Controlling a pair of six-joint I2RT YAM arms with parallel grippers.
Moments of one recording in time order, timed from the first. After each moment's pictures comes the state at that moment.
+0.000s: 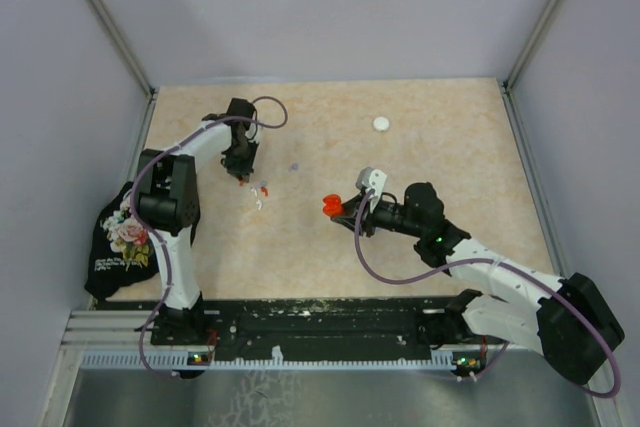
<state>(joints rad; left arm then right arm) -0.24 2.08 1.55 -0.76 -0.10 0.01 0.67 1.03 0.45 0.44 -0.54 -0.06</state>
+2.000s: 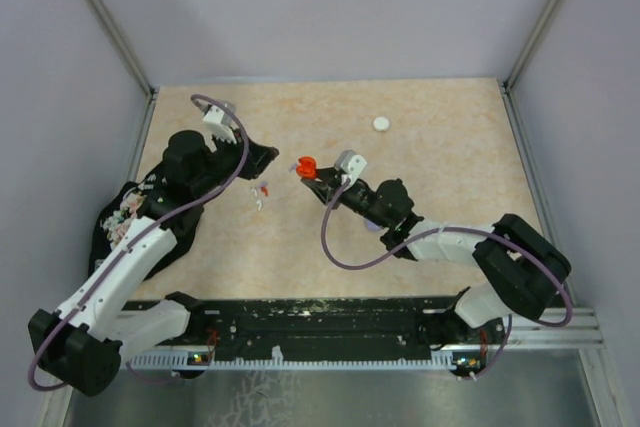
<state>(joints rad) -0.44 1.03 0.91 -0.08 0.22 -0.39 0.81 1.44 0.57 1.04 -0.21 -0.06</state>
